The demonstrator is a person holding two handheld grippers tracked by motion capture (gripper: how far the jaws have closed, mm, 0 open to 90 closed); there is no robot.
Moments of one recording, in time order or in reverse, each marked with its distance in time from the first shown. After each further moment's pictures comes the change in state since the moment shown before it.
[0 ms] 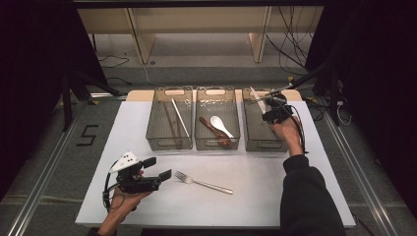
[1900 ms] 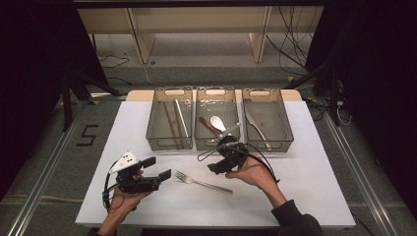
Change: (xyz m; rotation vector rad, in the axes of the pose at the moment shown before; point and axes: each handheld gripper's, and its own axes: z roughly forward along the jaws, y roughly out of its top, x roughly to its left) left arm -0.001 0.000 0.000 -0.012 0.006 0.002; right arm 0.174 -0.072 -0.039 0.042 0.401 -0.427
